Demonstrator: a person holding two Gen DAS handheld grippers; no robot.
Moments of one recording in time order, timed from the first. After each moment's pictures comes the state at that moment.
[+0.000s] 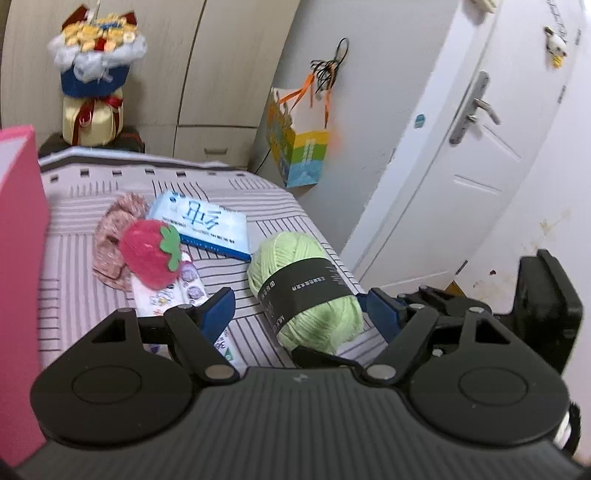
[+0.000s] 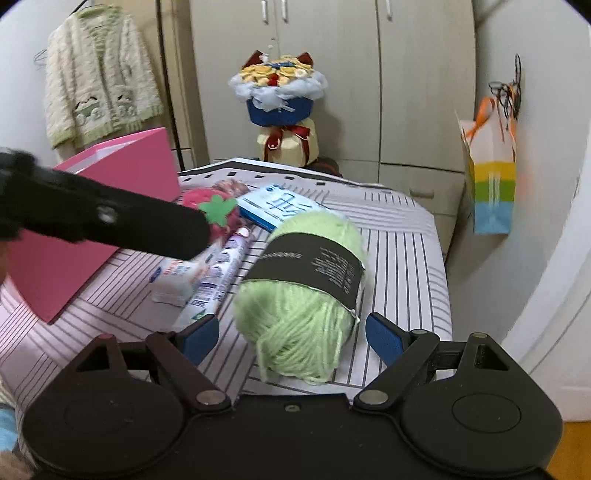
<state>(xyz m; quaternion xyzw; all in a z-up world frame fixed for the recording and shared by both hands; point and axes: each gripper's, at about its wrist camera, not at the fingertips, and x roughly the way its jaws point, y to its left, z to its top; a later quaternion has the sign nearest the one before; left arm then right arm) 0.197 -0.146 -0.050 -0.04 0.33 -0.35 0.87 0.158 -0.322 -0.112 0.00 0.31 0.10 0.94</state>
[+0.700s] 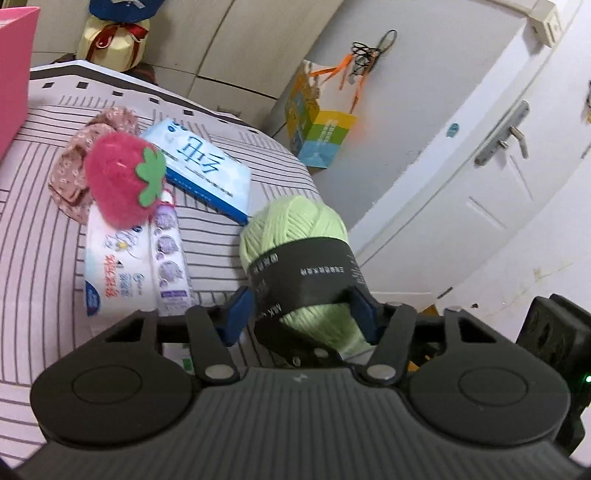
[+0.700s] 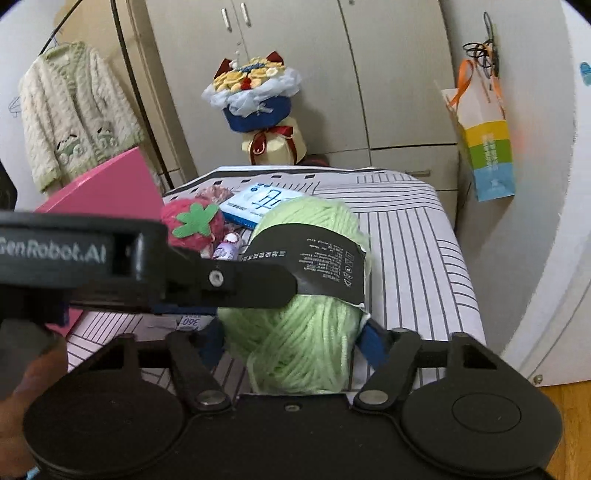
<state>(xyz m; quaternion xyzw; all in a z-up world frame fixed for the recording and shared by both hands) 0.221 -0.164 -0.100 -0.14 0.38 -0.34 0.85 0.172 -0.325 -0.132 0.08 0.31 0.09 0.94</state>
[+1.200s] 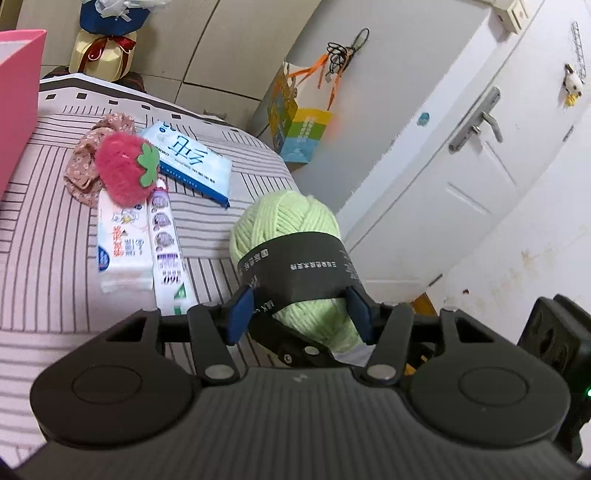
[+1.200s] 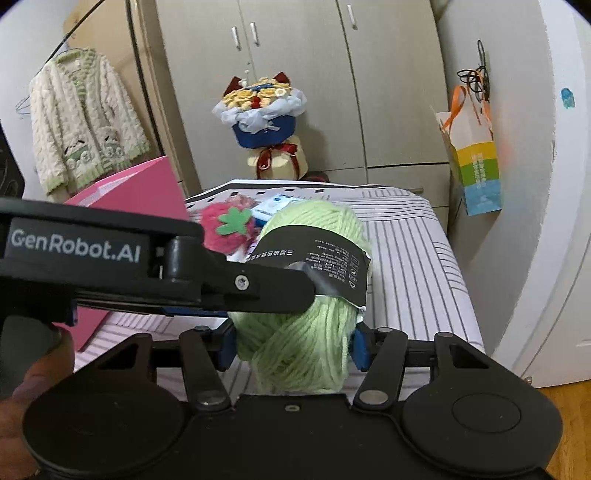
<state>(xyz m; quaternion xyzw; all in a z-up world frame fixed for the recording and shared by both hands) 0.172 -0.146 -0.078 -0.12 0.38 -0.35 0.85 0.120 -0.299 -0.112 0.07 0.28 0.08 0.95</state>
